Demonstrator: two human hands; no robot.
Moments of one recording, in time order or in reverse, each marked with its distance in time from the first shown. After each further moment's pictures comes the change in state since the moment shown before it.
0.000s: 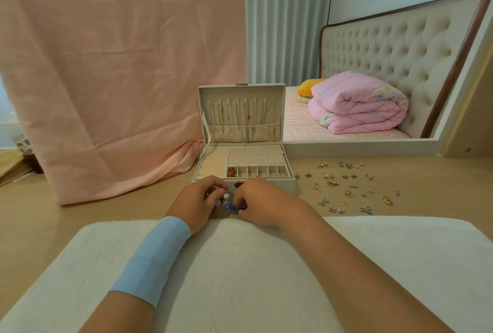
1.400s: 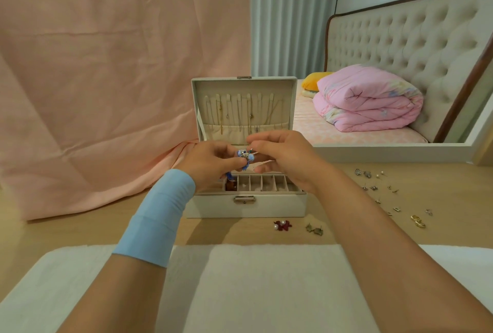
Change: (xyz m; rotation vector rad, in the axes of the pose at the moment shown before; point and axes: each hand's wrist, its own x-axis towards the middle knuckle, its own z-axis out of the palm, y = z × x) left_hand 0.094 0.046 -0.018 -0.255 -0.107 -0.136; right_hand 0.050 0.053 -0.061 1.152 0.297 0.140
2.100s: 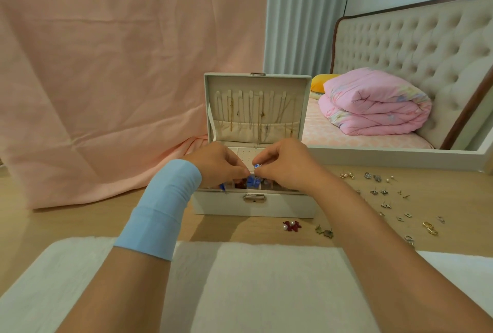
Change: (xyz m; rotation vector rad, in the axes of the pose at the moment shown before) left_hand -0.002 -0.002 -0.016 0.404 -0.152 -0.037; right_hand 0.006 0.010 0.018 -0.677 0.055 -0.009
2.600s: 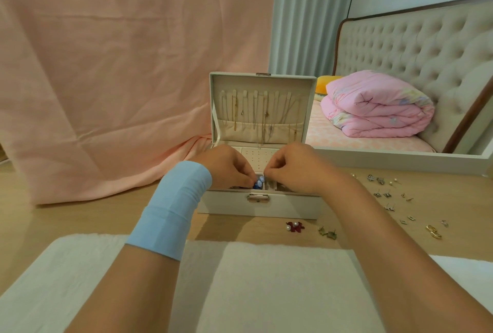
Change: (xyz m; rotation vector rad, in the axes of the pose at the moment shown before) left_hand 0.002 0.000 0.005 0.058 -0.065 0.057; right_hand -0.003 0.004 -0.009 -0.286 -0.077 -0.041
